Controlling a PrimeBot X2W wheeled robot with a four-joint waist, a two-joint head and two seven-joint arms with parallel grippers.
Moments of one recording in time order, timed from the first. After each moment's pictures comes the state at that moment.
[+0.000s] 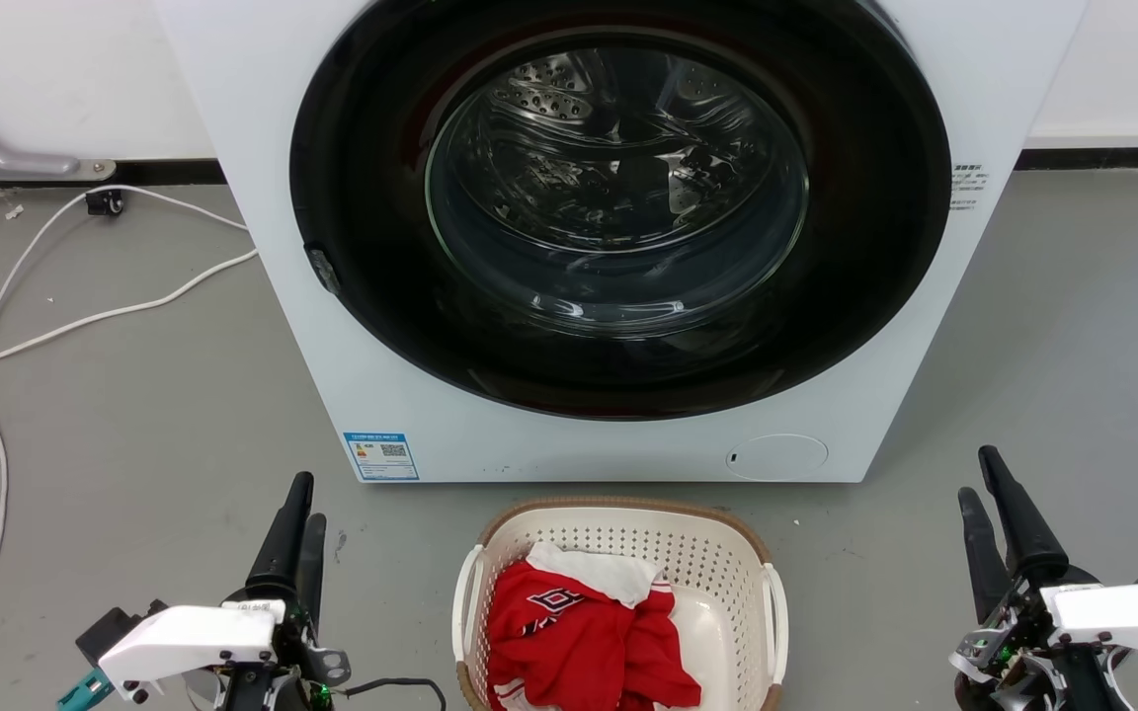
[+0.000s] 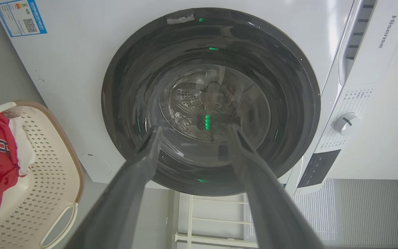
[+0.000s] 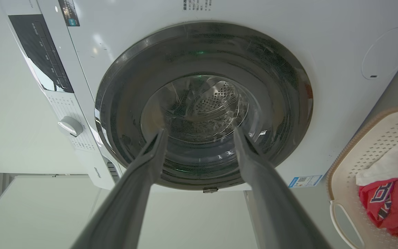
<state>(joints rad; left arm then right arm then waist) -0.08 0.05 0.06 0.26 -1.57 -0.13 0.06 -0.07 -0.05 -0.07 0.24 1.58 0.13 0.06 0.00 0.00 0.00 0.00</state>
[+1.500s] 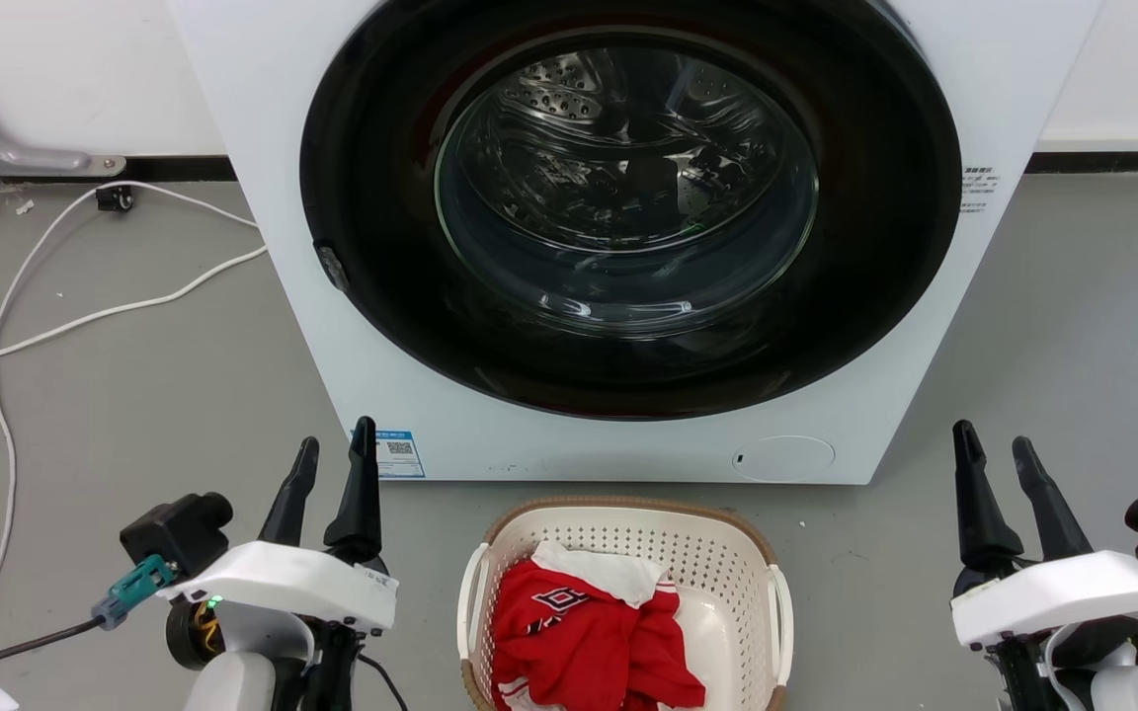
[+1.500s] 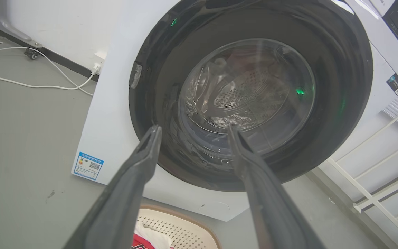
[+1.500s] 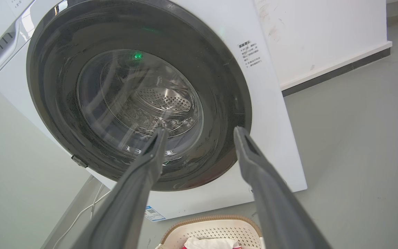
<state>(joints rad) -0.15 0.06 -0.04 0.23 -0.64 -0.11 -0.11 -0.07 -0.05 -0.06 0.14 0.52 0.13 -0.08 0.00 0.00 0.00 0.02</state>
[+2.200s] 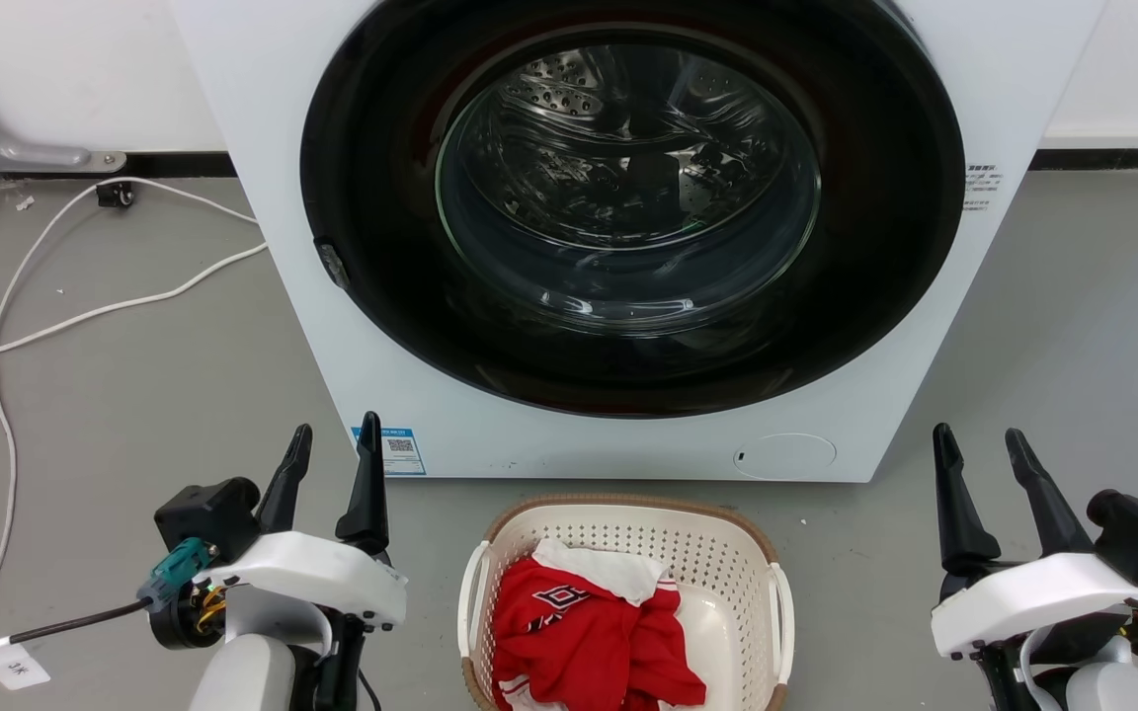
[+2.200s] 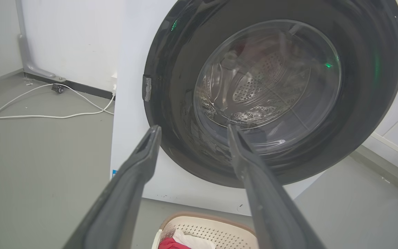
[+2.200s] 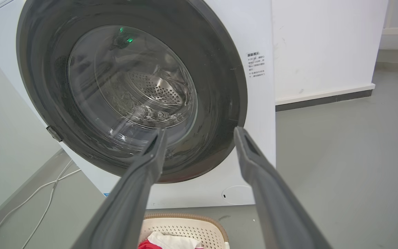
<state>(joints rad) -0.19 0.07 -0.06 0.30 -0.42 -0.07 -0.17 -0.07 -0.05 -0.05 0.14 0.28 0.13 -0.11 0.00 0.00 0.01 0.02</state>
